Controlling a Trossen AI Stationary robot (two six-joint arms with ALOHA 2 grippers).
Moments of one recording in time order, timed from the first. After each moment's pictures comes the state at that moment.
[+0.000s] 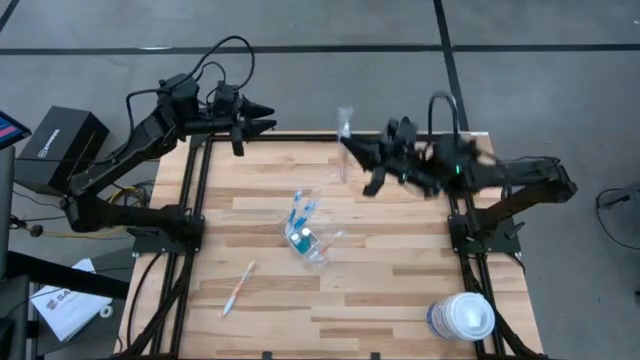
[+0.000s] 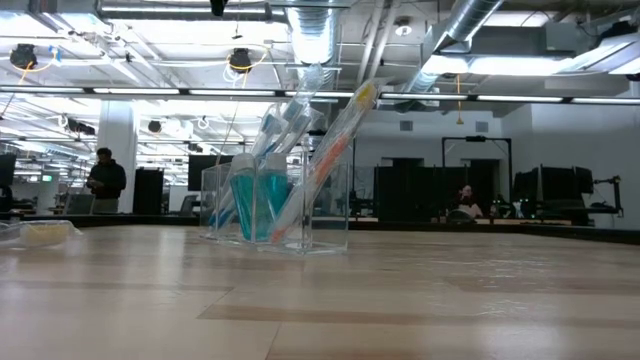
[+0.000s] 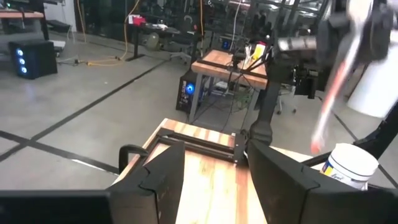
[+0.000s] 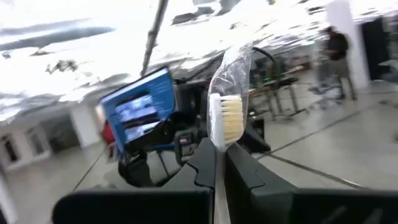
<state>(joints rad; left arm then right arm) 0.63 1.09 1.29 -0.30 0.42 -0.11 0.11 1.32 1.39 0.20 0.45 0.19</state>
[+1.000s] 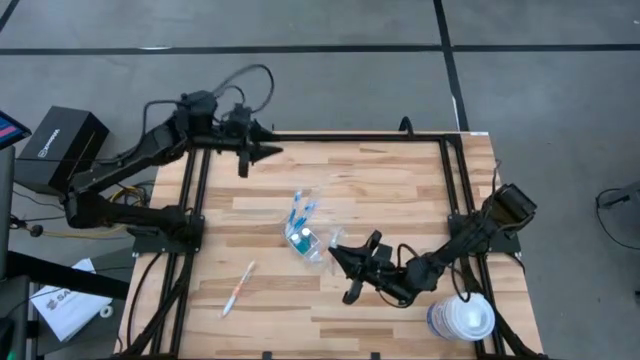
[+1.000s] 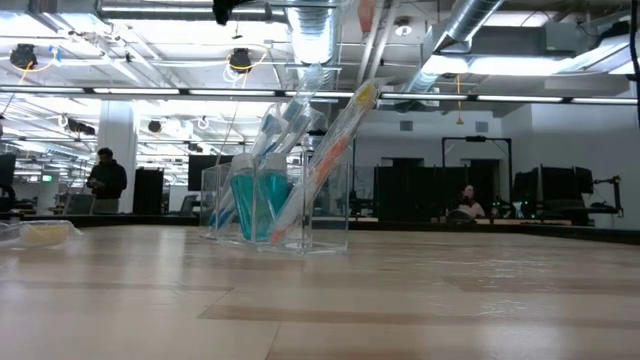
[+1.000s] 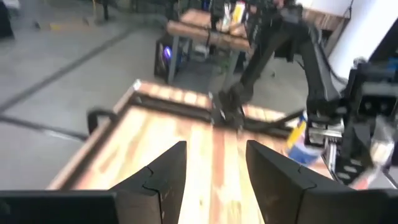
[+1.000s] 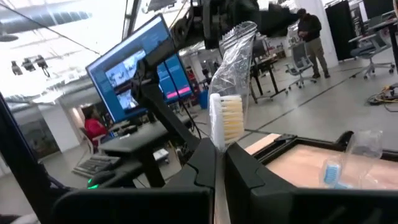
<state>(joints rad) 0.51 1.09 1.23 -0.39 0.41 -0.06 0.63 1.76 1.00 1.13 1.08 0.08</state>
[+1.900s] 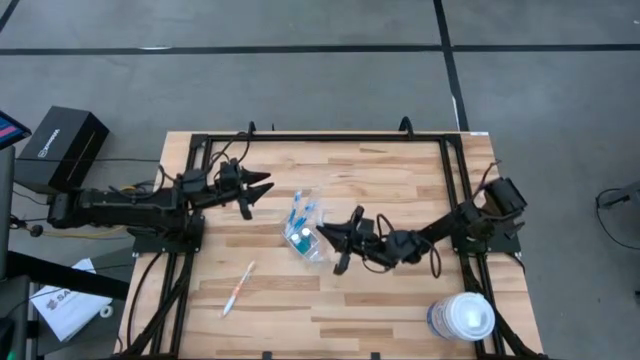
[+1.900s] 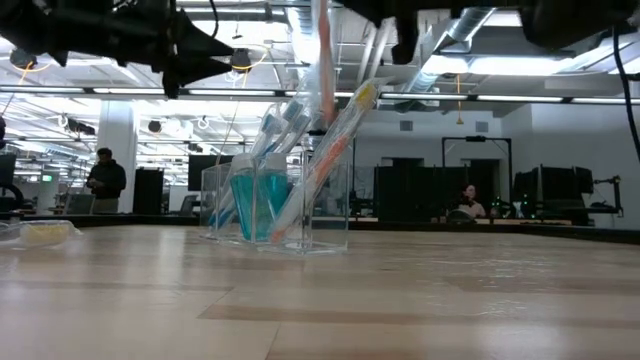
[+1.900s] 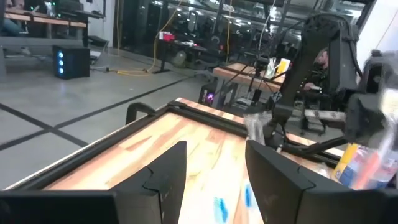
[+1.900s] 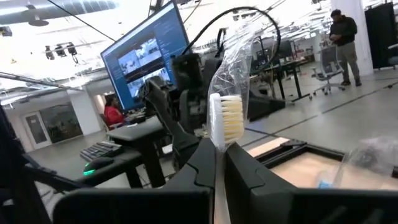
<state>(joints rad) 0.17 0.73 0.32 0.43 -0.19 -0.22 0.39 1.79 0.84 1.23 0.73 0.13</state>
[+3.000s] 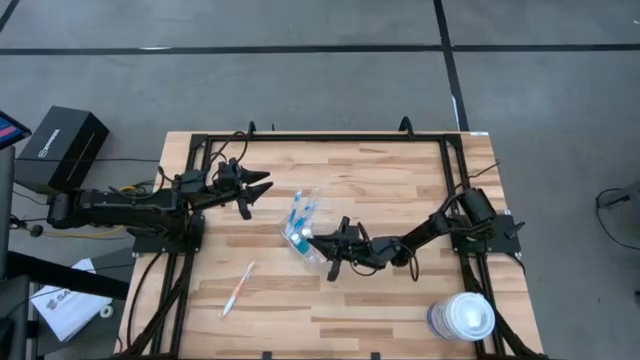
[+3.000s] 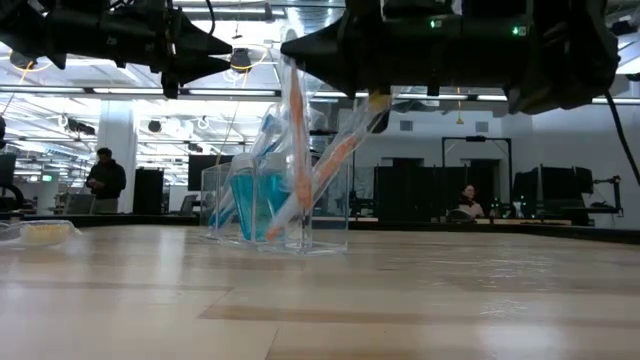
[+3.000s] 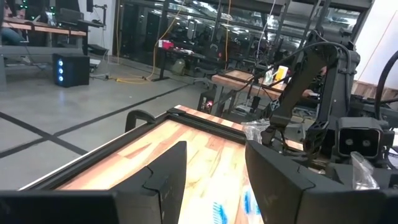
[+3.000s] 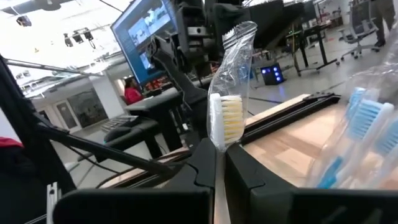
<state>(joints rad) 0.17 0.72 0.30 0.47 -0.19 -0.21 0.34 2.02 0.83 1.35 0.60 0.30</state>
